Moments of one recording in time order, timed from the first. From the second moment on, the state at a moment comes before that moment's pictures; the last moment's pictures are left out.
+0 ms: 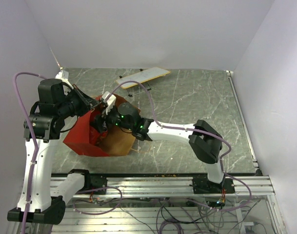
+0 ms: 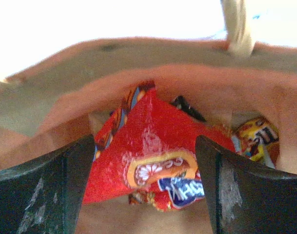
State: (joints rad) left arm -0.08 0.96 1.41 -0.96 0.28 -0.75; right arm 1.11 1.99 1.44 0.45 -0.06 0.14
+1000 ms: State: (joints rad) left arm -0.08 0.94 1.41 -1.00 0.23 -0.75; right arm 1.11 2.16 1.59 0.59 -0.06 0.11
